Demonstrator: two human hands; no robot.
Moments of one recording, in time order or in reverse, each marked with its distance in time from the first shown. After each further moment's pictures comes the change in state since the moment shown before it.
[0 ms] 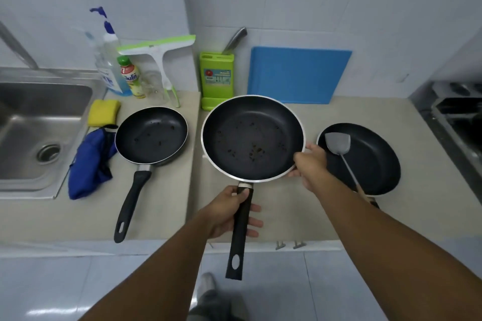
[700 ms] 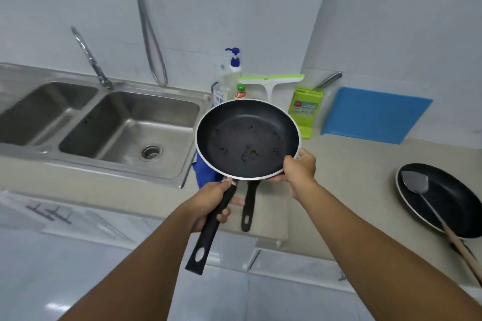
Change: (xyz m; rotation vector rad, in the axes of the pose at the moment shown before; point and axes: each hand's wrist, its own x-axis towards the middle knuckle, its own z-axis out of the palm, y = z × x) left_hand -0.182 0.024 -0.248 0.007 0.261 0.209; right_hand -0.211 -0.029 0.251 0.067 -0.158 -0.171
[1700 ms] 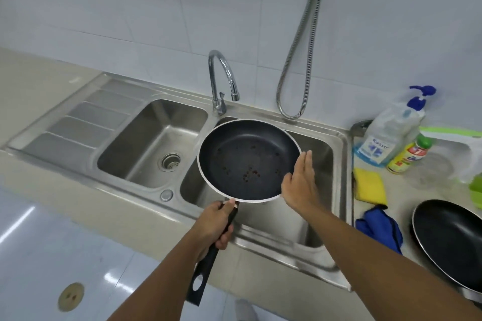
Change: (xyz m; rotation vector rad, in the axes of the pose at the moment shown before) left_hand 0.090 0.067 -0.453 -0.032 0.246 -0.026; right_hand 0.043 0.051 0.489 -0.963 -0.302 -0.407
